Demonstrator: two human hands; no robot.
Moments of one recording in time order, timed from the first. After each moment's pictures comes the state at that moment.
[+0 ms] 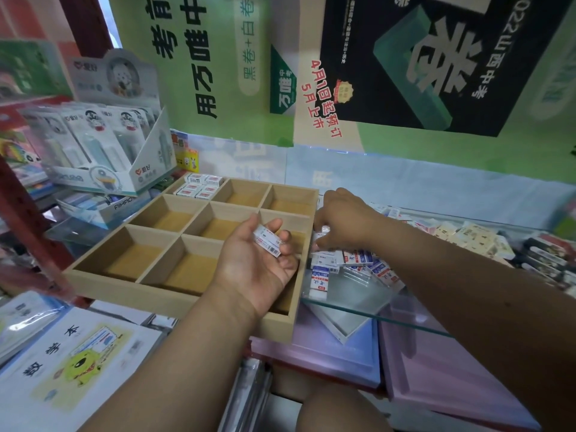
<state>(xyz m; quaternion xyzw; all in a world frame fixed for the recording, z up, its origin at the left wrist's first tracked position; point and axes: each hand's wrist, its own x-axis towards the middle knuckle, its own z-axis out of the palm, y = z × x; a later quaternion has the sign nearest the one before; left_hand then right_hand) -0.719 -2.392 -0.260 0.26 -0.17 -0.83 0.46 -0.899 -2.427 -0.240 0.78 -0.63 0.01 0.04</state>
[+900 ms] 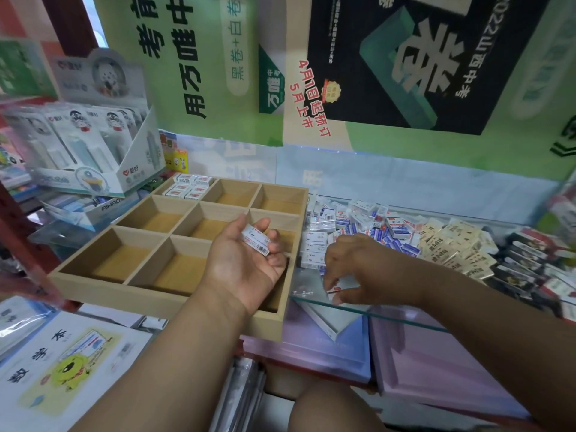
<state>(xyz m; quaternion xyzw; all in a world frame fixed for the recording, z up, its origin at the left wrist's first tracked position) -0.720 -2.391 -0.261 0.27 -0.16 -0.83 0.46 -0.930 -2.350 -0.265 0.89 -0.45 0.08 -0.04</state>
